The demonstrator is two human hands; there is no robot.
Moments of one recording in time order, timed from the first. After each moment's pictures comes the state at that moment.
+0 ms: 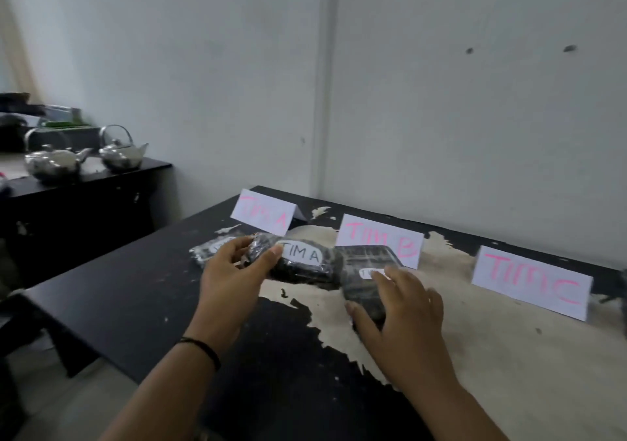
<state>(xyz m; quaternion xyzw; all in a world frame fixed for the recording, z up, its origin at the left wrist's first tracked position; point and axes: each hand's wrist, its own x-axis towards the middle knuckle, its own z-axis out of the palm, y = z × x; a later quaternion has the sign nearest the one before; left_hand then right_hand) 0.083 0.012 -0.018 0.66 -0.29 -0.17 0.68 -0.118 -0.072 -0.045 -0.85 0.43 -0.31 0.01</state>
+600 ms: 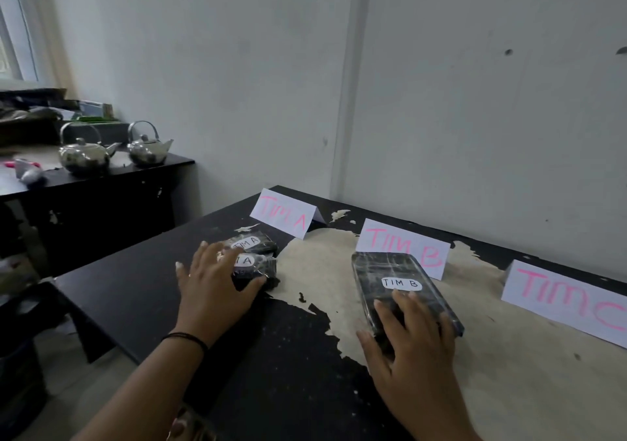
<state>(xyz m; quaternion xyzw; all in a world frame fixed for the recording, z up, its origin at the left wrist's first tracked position) 0.155 0.016 -0.064 0.86 -0.39 0.14 0.31 -0.107 -0.074 -0.080 -0.86 0.40 -0.32 -0.04</state>
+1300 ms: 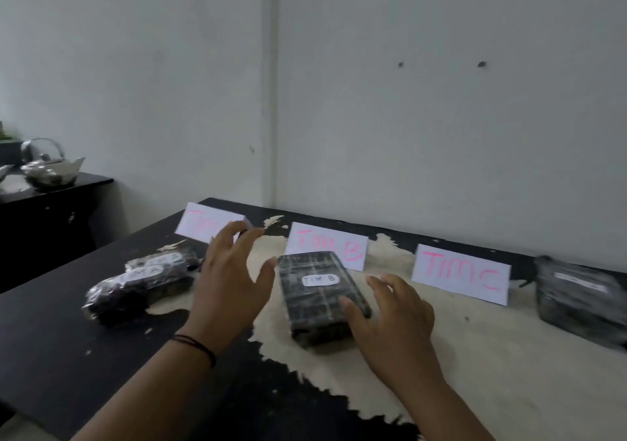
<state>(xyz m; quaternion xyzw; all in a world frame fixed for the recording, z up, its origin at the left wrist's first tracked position) 0.033 -0.031 -0.002 0.70 -0.54 0.13 0.45 -0.172 -0.093 -0.035 -0.80 0.50 -0.31 0.05</state>
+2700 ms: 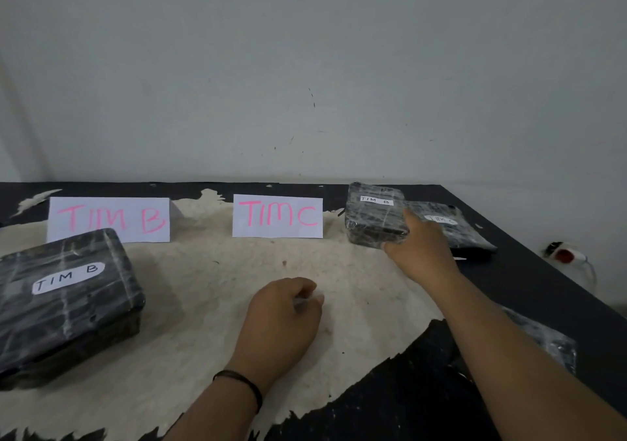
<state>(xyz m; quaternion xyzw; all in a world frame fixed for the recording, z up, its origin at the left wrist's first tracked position) -0.234 -0.130 -0.079 0.56 -0.68 -0.19 0.43 -0.444 -0.203 -0.029 -0.59 0.75 -0.26 0.11</state>
